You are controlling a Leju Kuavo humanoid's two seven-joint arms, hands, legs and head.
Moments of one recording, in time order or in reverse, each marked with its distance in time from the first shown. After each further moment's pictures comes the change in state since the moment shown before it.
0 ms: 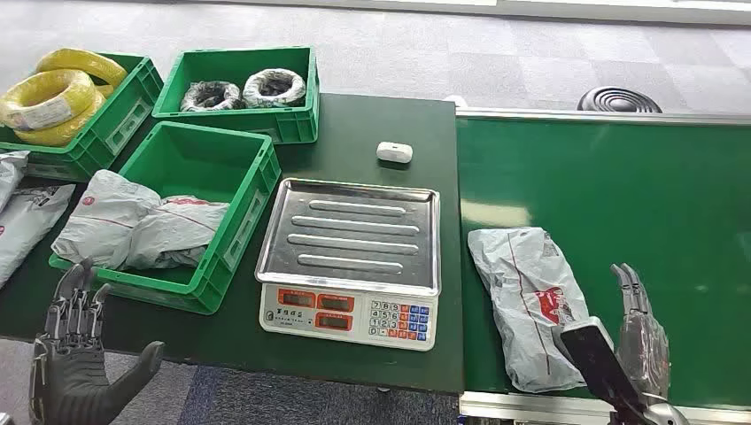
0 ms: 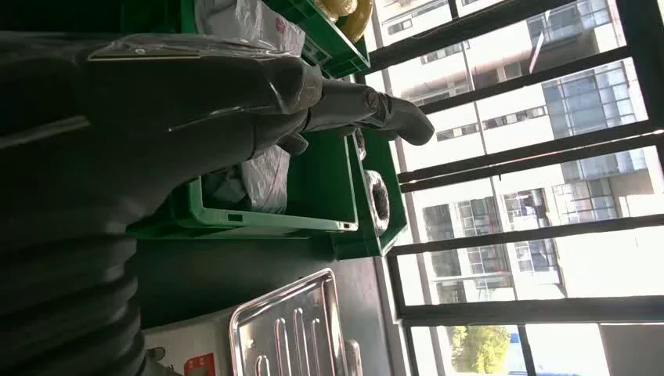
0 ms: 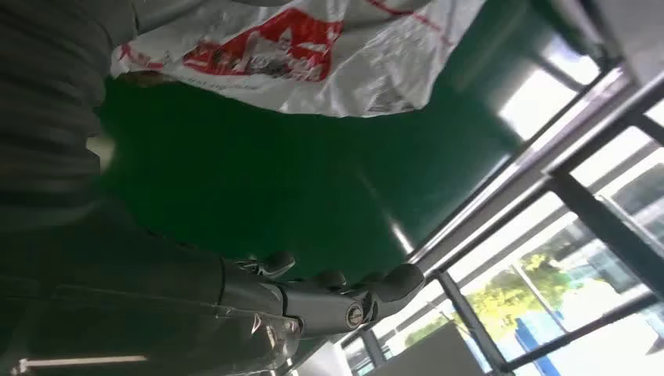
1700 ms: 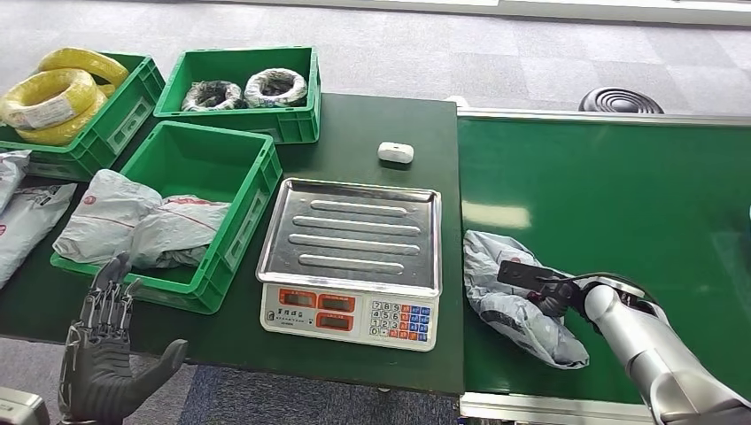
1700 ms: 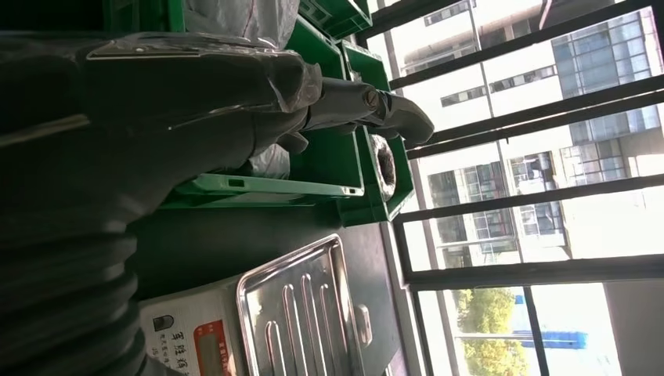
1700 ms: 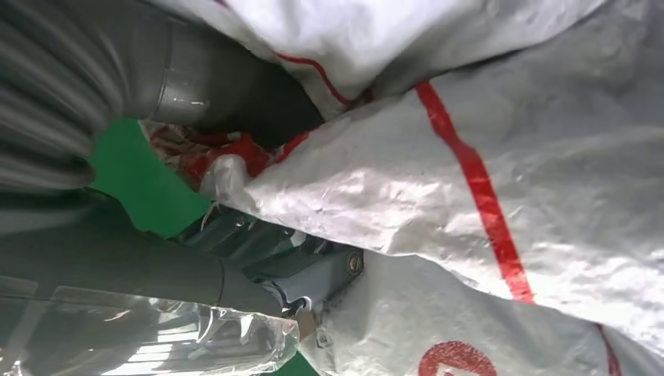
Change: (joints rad) left arm -0.032 0.024 -0.035 0.045 0.000 -0.047 0.021; right arm -0.906 -0.252 0.647 1.288 -0.126 0.611 -0.121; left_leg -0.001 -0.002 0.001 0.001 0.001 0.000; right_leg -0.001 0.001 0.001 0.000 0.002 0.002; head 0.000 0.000
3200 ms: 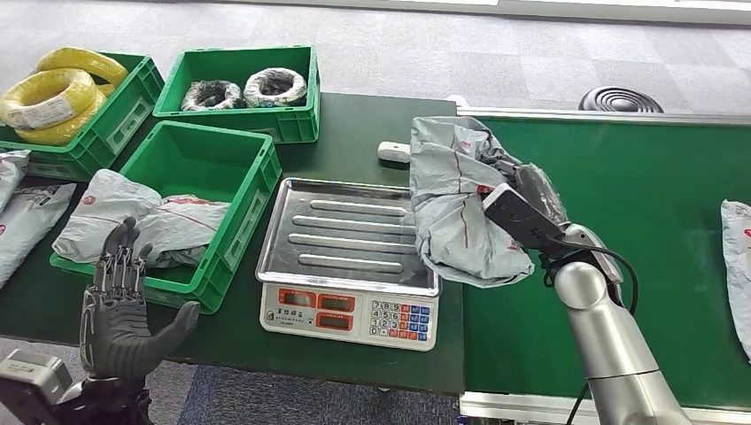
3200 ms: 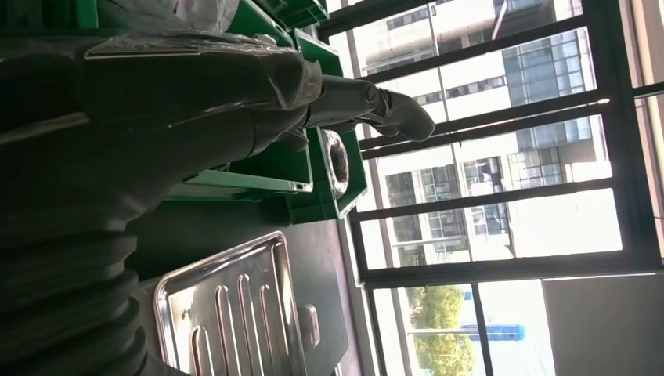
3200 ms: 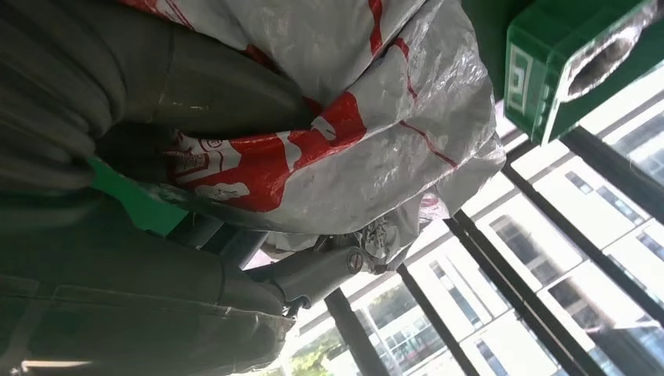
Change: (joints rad) left arm -0.181 0.039 -0.087 0.108 0.012 0.072 -0.028; right arm 0.186 0.184 -0.270 -0.773 -0.124 -0.362 -0.151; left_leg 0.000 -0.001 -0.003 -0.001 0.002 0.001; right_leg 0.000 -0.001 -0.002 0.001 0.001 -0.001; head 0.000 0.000
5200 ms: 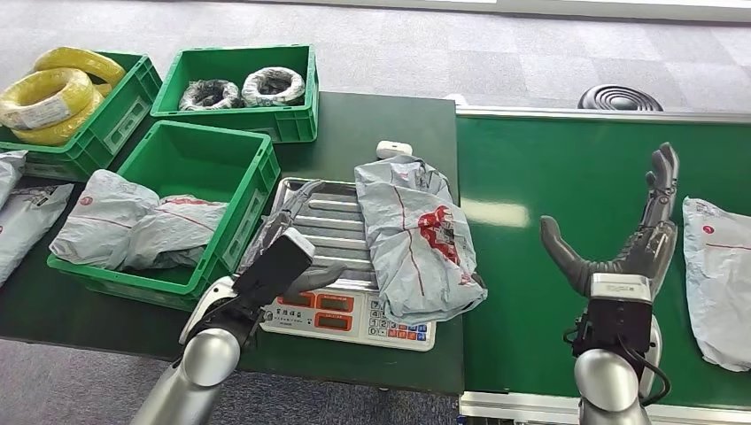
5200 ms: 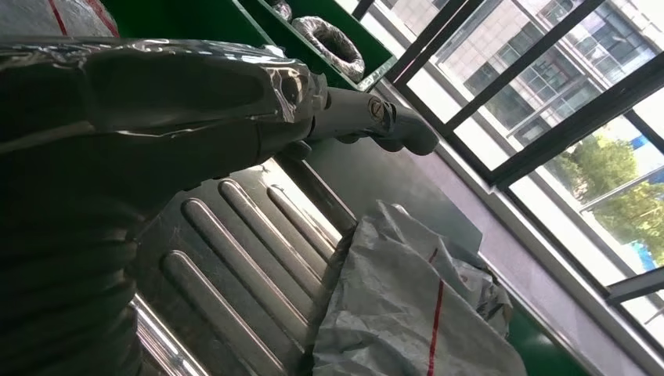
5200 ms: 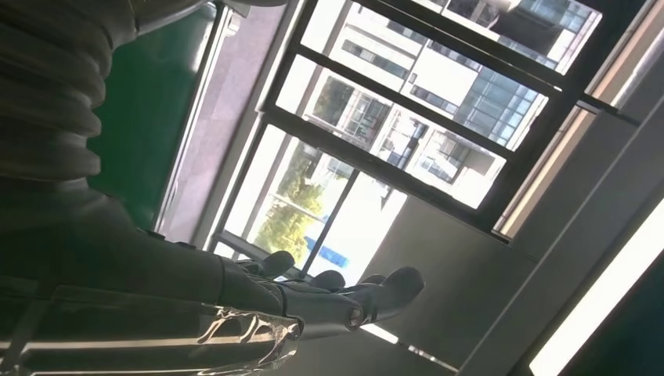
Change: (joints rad) left arm -0.489 0.053 -0.428 0.405 -0.425 0.034 0.470; right arm 0.422 0.115 -0.158 -0.536 -0.068 -0.581 -0.139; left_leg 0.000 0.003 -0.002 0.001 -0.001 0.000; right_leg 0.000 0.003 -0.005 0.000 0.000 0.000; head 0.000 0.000
